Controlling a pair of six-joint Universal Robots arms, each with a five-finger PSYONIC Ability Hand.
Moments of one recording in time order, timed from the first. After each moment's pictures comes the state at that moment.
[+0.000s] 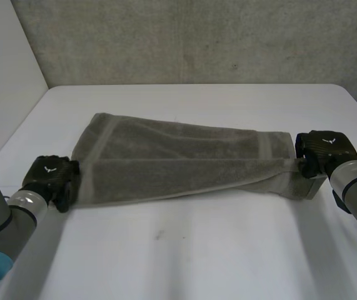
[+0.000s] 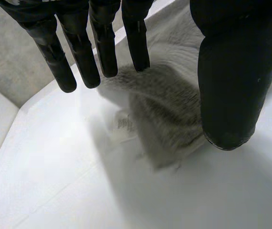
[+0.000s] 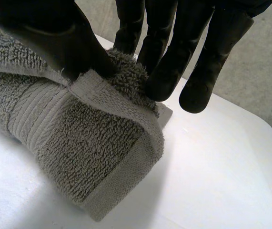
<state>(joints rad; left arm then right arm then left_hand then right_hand) 4.64 -1.97 -1.93 3.57 -1.41 3.60 1.74 -1.23 1.68 -0.14 1.46 2.92 0.49 0.49 0.49 0.49 0.32 1.34 1.29 1.34 1.34 1.17</state>
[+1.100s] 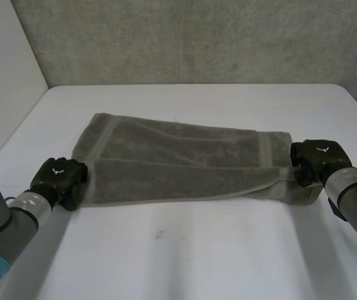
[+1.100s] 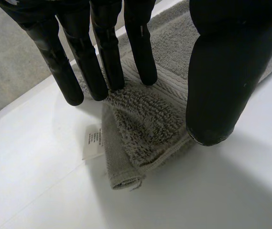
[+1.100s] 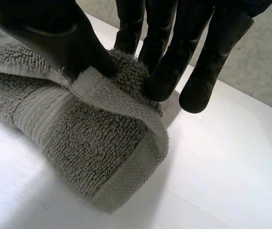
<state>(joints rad) 4.65 -2.00 -1.93 3.57 -1.30 3.57 1.76 -1.20 1.69 -0.13 1.46 2.90 0.65 0.65 0.65 0.65 0.47 1.34 1.29 1.34 1.34 1.17</state>
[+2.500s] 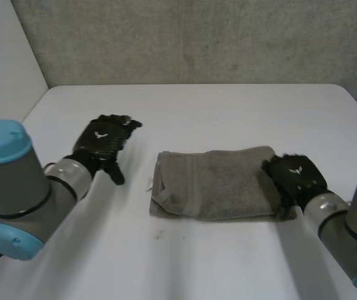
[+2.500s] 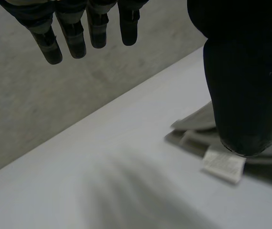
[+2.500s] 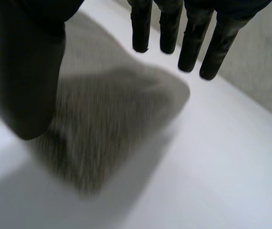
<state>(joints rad) 4.33 -1.94 -1.66 3.43 -1.38 3.37 1.83 -1.23 1.89 -0.28 1.43 2.75 0.18 0.17 0.17 0.17 0.03 0.35 0.35 0.35 0.34 0.18</state>
